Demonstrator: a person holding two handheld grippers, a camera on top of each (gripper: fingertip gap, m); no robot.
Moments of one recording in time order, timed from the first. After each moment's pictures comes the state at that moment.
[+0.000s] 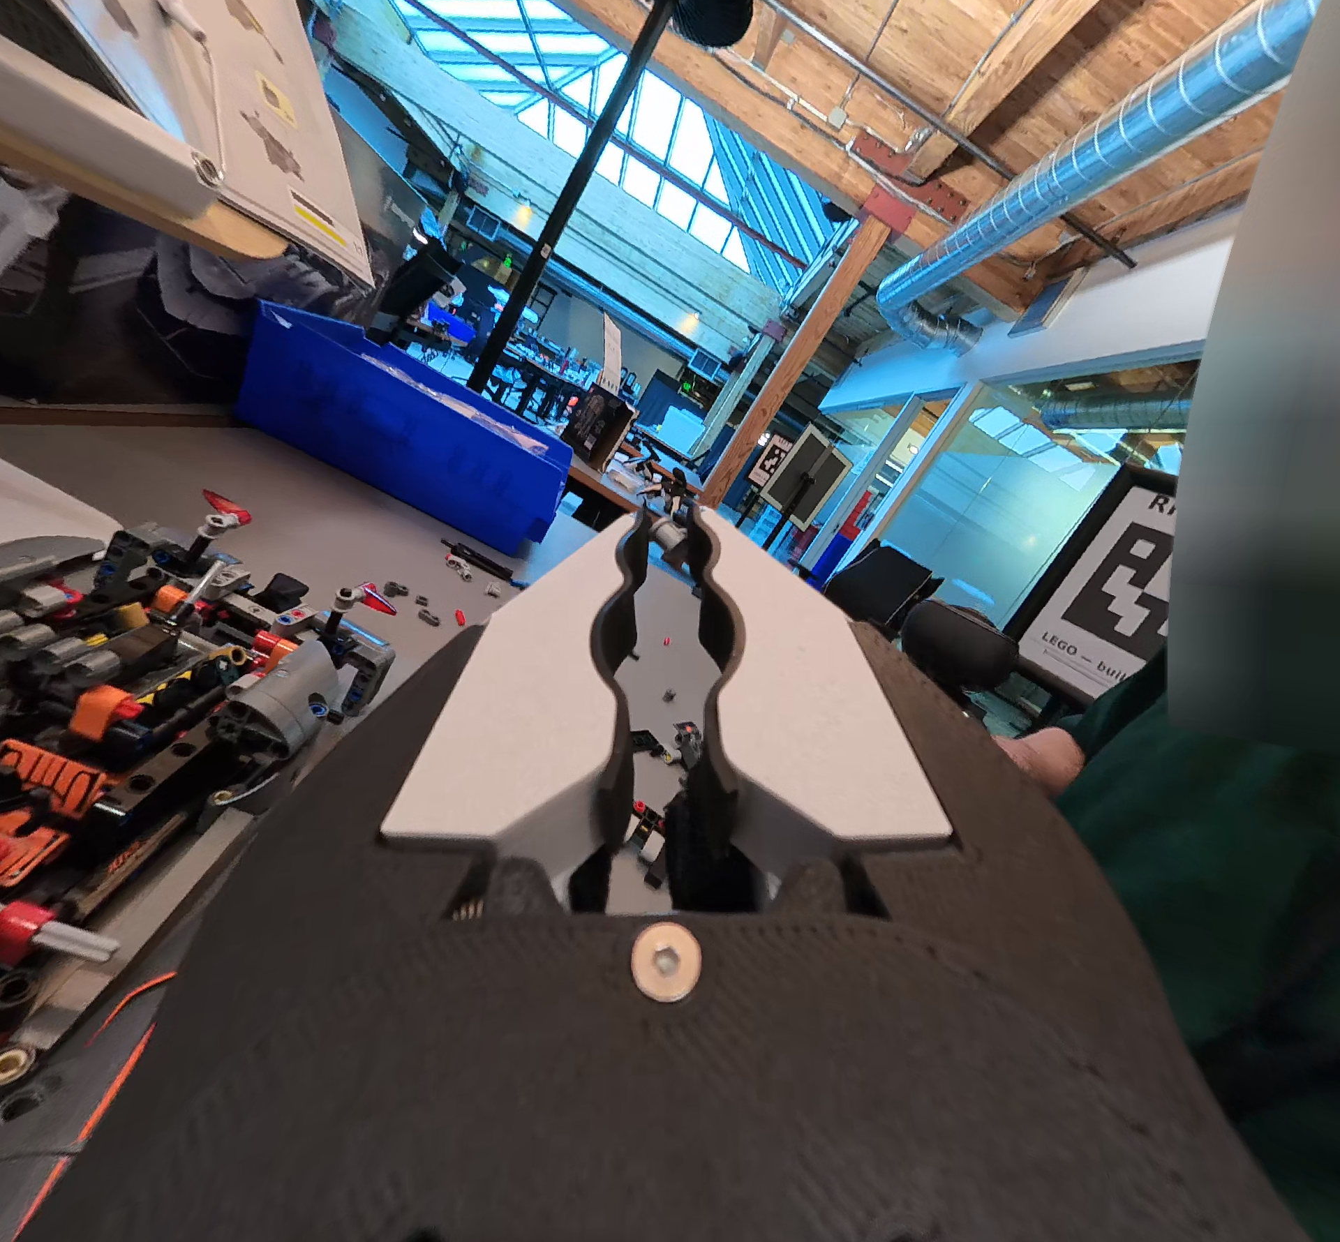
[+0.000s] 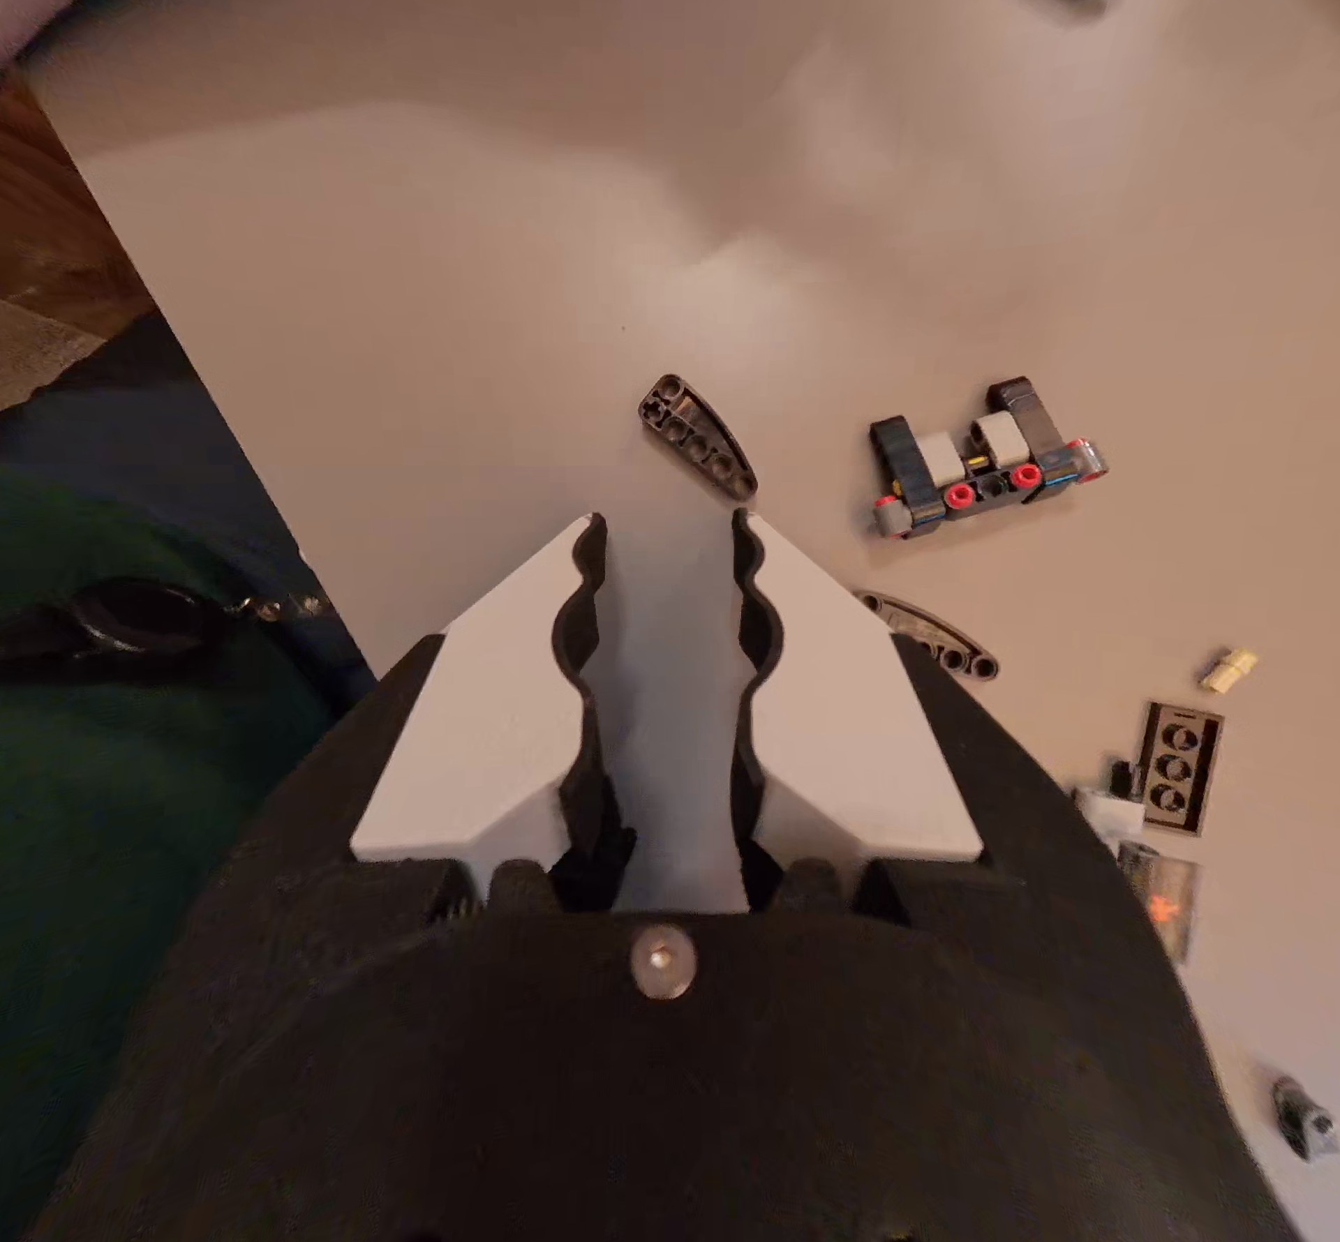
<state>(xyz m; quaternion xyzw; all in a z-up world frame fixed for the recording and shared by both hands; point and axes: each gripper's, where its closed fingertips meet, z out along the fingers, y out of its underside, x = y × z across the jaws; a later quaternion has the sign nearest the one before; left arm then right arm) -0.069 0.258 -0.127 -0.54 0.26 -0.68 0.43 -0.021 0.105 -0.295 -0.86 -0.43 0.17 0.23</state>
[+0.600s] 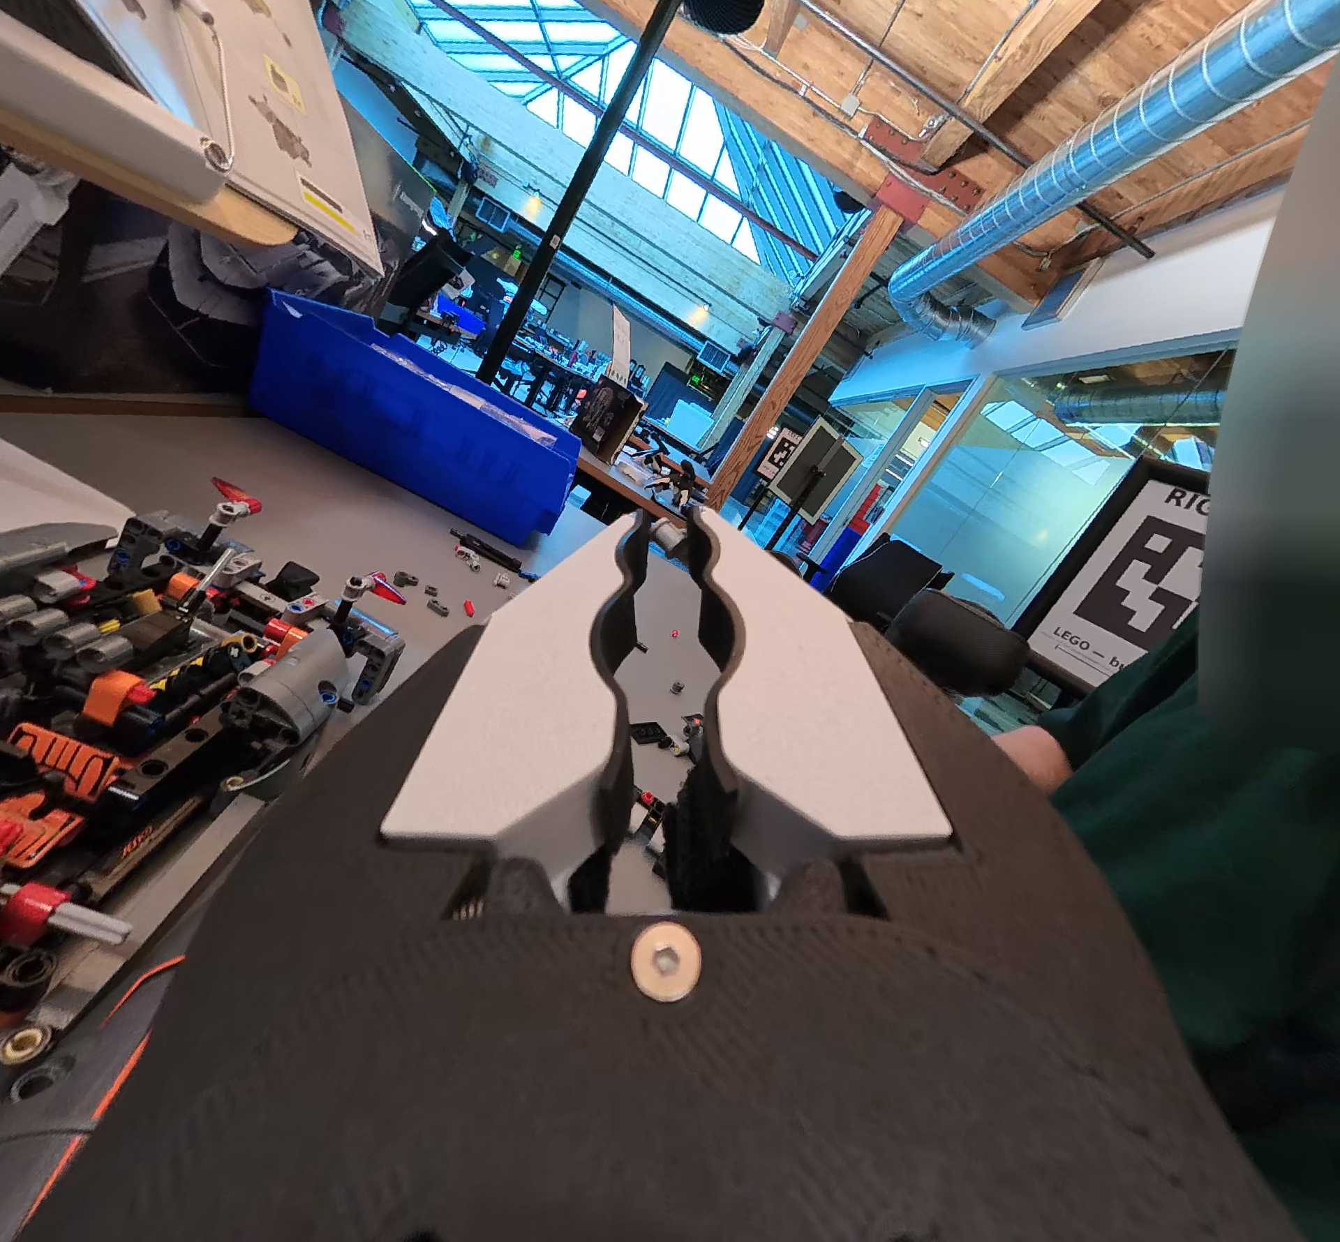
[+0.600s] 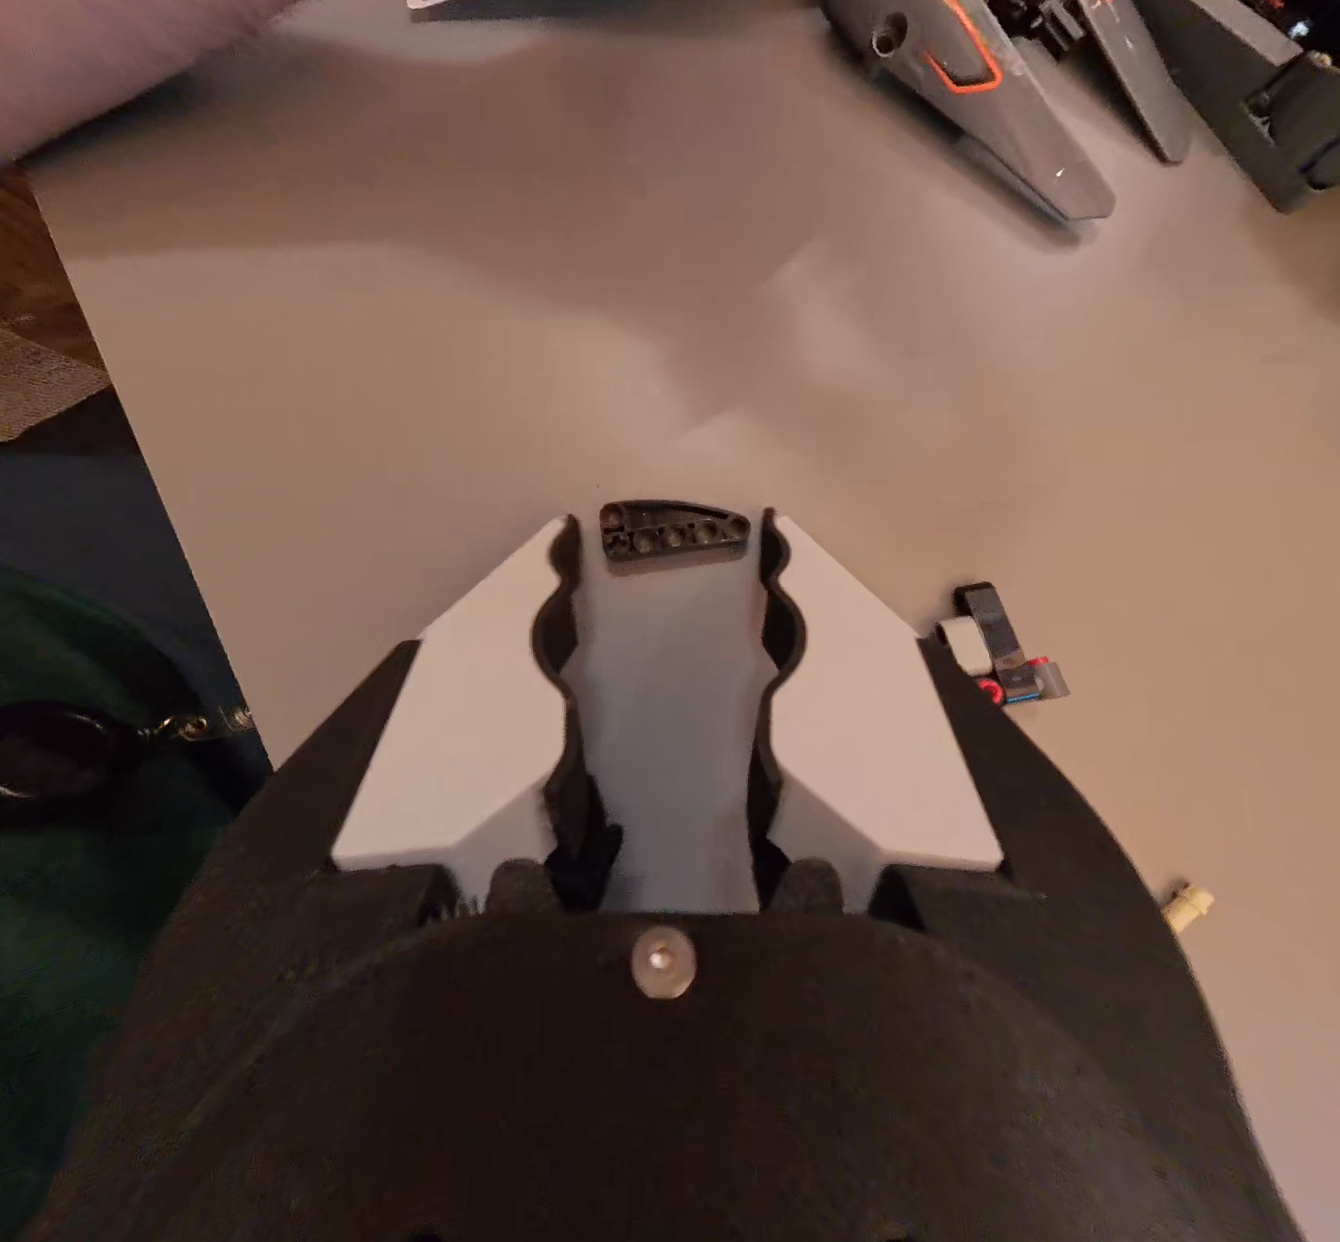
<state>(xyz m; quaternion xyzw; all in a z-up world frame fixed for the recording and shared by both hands) -0.068 0.259 -0.132 -0.55 0.26 -0.67 0.43 -0.054 0.139 -0.296 -0.82 -0.46 0.18 0.27</state>
